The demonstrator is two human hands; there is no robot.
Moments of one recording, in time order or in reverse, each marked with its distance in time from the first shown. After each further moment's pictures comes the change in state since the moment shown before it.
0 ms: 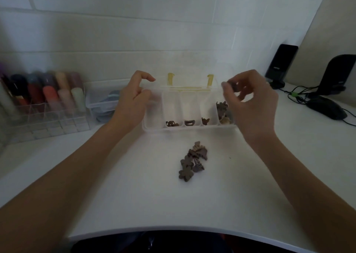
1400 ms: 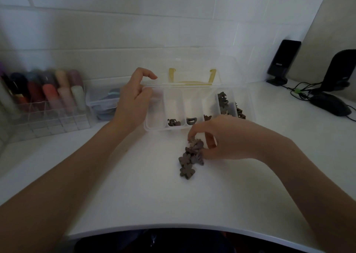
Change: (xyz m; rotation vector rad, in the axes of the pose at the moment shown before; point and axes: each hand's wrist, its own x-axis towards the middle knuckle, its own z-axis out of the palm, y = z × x) left_hand -0.005 0.004 0.002 0.016 0.033 0.050; right_hand -0.015 -0.029 -0.005 -0.502 -1.218 -0.162
